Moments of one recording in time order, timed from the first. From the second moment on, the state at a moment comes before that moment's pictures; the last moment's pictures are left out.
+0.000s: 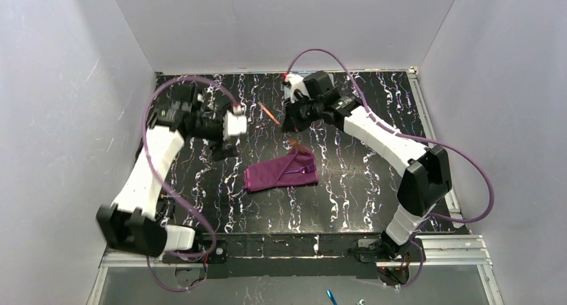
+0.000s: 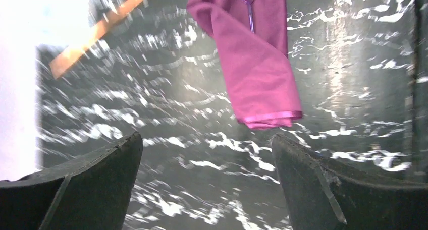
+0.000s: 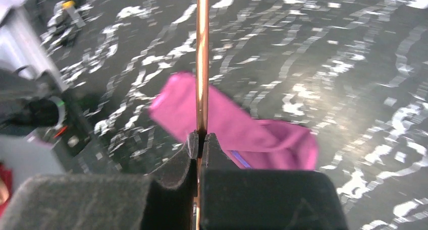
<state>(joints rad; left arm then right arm) -0.16 1.40 1.42 -1.16 0.78 1.22 0.64 1.72 1.54 -0.55 -0.38 0.12</state>
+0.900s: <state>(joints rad) -0.28 1.05 0.93 -0.52 0.61 1.79 0.81 1.78 1.68 -0.67 -0.63 0.19</state>
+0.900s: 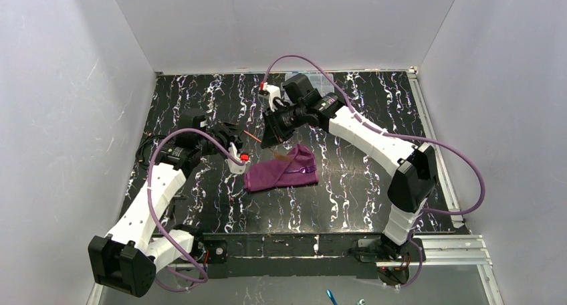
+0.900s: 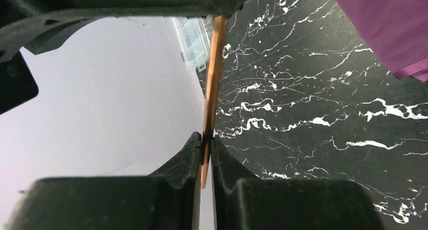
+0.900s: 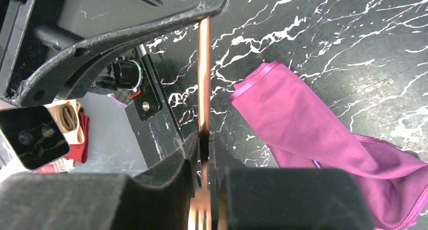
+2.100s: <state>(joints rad) -0.33 1.13 0.81 -0.01 0.26 1.81 0.49 1.59 1.23 -0.11 -0.68 1.02</state>
